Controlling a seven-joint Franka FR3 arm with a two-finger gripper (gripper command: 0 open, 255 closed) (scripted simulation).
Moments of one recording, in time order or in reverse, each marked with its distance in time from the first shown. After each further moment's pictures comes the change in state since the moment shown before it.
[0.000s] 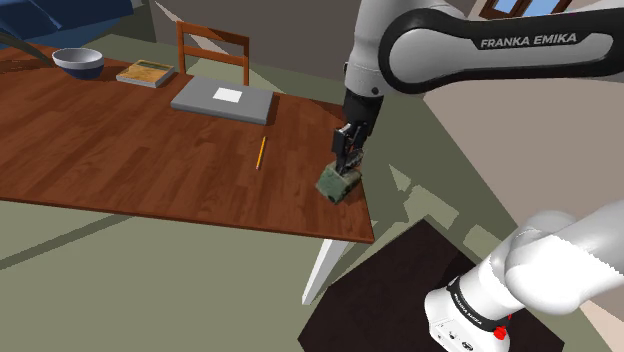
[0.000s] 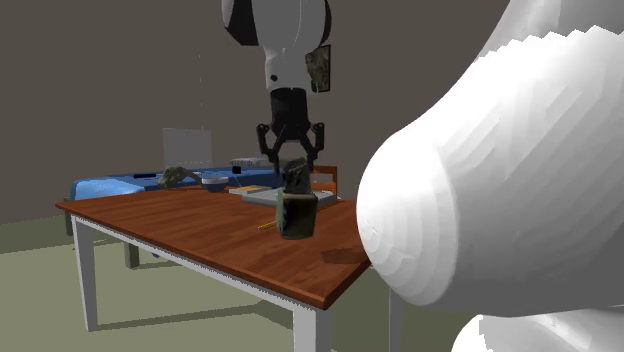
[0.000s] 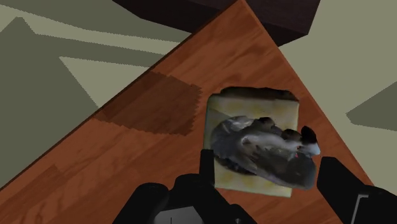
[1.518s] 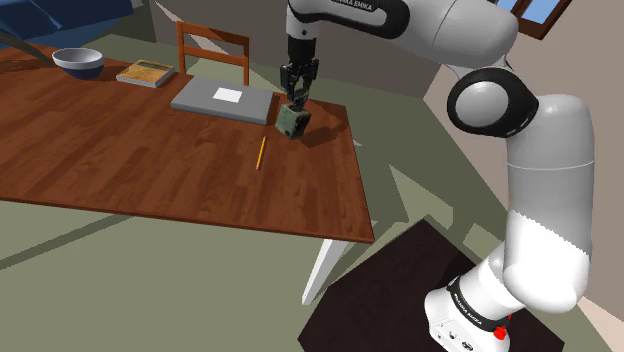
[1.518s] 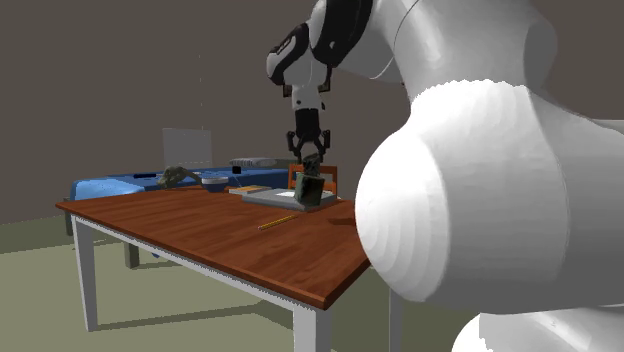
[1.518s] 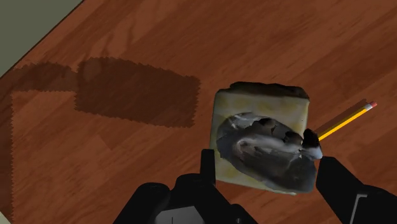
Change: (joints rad) arm -0.025 0.970 -0.083 1.285 -0.223 -0.330 -0.118
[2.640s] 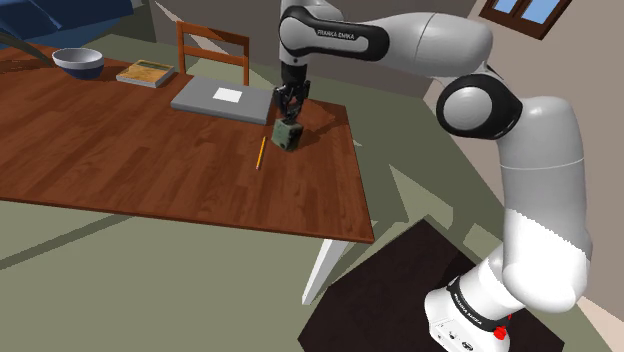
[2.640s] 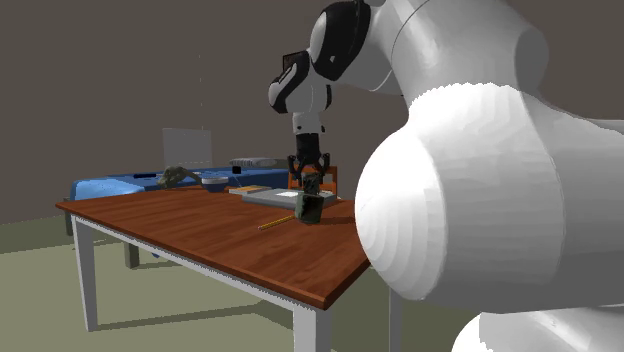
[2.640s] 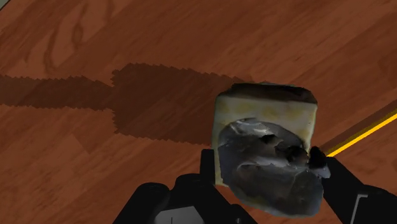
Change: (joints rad) arm -0.012 0.059 -0.005 -0.095 -0.009 0.164 0.007
